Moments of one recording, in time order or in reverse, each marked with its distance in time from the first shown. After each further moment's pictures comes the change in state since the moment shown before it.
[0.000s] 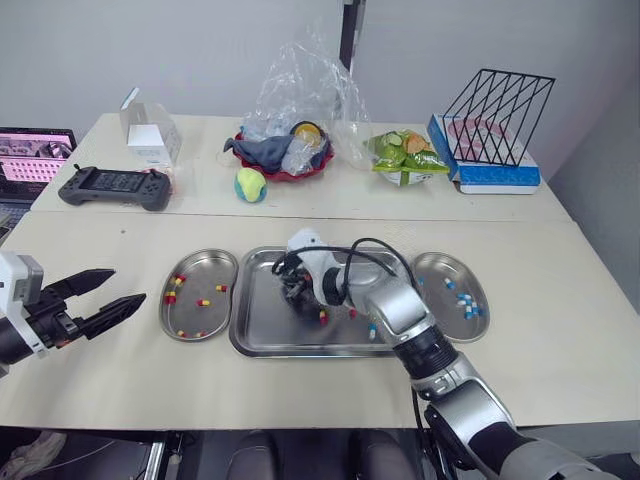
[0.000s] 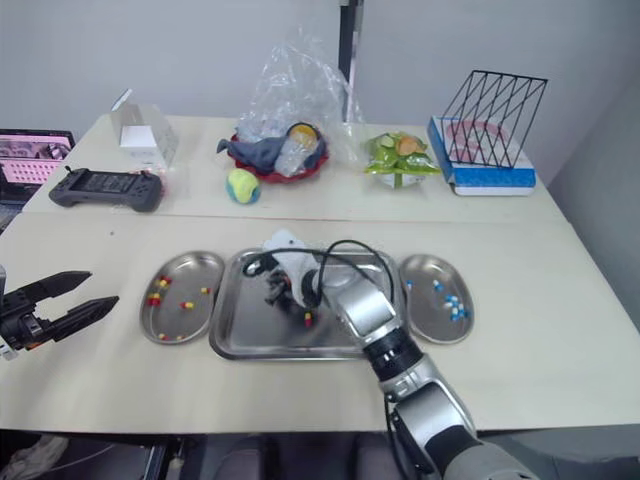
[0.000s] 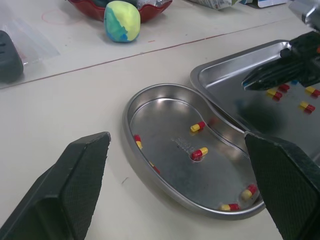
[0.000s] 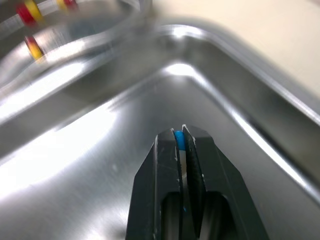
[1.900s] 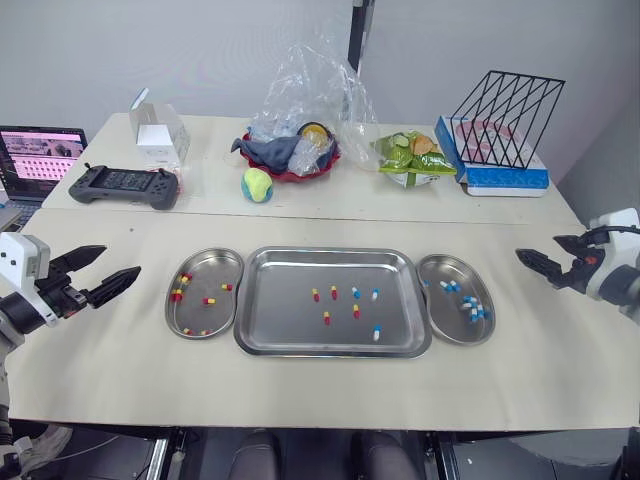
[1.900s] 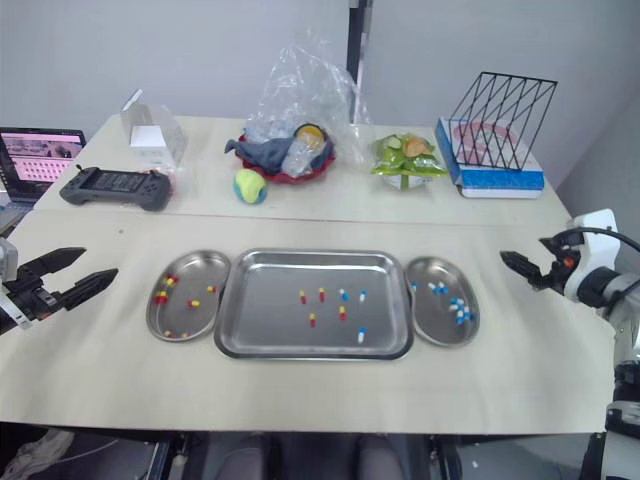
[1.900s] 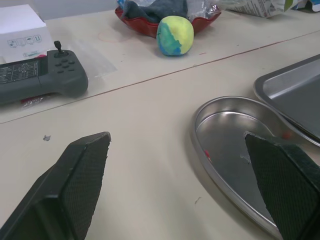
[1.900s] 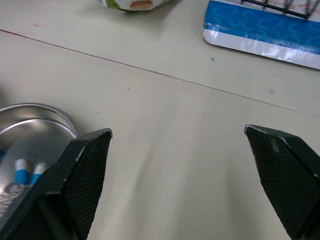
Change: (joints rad) left arm -0.257 -0.009 -0.119 0.362 0.138 -0.236 0.041; right arm 0.319 -0.853 -0.642 0.439 0.180 -0.557 0.294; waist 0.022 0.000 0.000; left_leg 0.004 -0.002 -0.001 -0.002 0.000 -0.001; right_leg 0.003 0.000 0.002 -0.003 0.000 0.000
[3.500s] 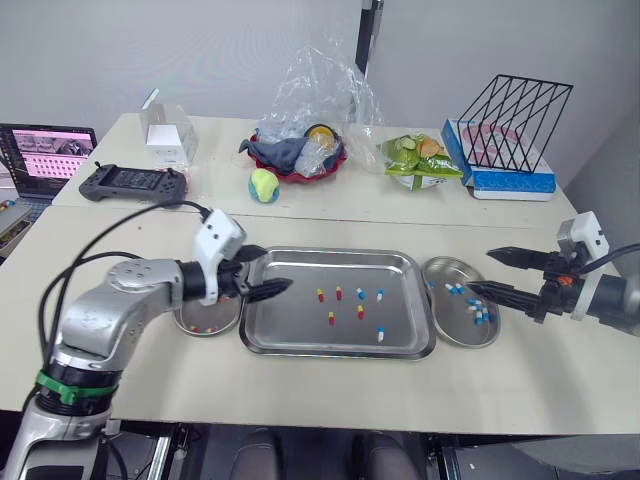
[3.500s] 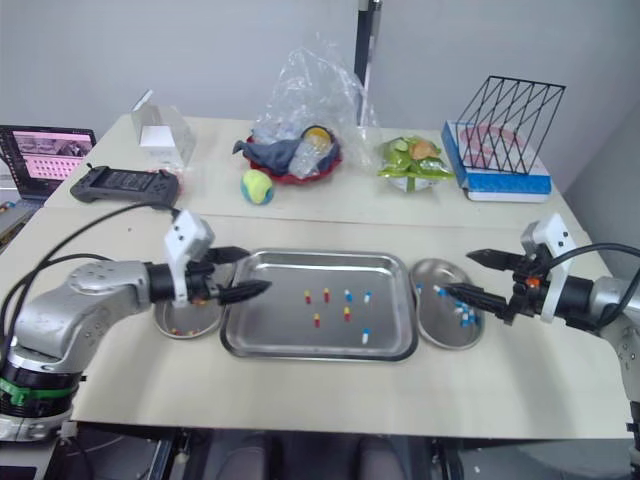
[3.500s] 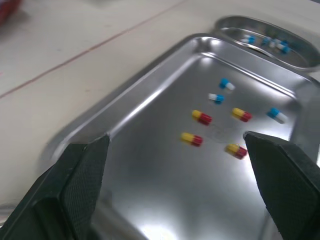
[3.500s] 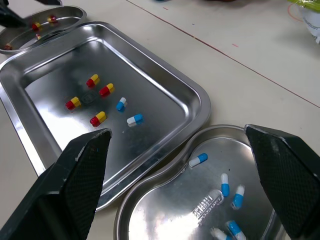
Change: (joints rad) left arm -0.254 -0.186 -0.582 -0.670 -0.058 0.636 0.280; right arm 0.281 -0.076 -0.015 -0.705 0.278 0.345 0.251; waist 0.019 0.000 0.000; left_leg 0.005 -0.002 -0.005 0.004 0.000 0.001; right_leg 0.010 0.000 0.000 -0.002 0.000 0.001
